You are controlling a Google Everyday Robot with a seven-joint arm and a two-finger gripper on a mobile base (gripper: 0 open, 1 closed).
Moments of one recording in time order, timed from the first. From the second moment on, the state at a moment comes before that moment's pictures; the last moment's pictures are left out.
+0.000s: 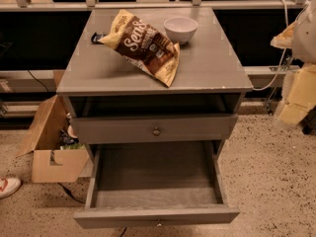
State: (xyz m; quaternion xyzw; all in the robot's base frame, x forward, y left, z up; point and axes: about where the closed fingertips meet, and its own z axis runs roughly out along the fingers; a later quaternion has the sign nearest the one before) arm 0.438 -0.216 0.980 -0.60 0.78 -0.04 0.17
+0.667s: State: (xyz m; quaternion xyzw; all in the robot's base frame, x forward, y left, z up) arm 0.459 -0.205 0.977 -0.58 0.79 -0.01 0.20
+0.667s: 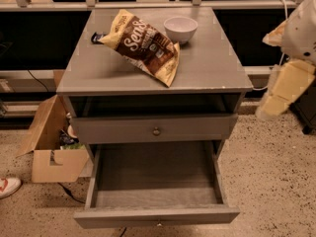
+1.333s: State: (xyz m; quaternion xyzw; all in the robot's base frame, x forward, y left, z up) arm 0.542 -0.162 0.963 -0.49 0.81 0.06 0.31
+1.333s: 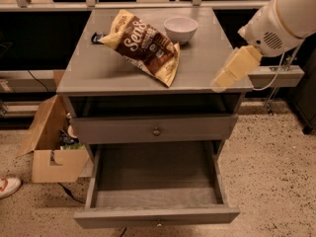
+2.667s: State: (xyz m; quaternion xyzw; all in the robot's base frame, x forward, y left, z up) arm 0.629 -0.081 0.947 -0.46 0.80 0.05 0.38
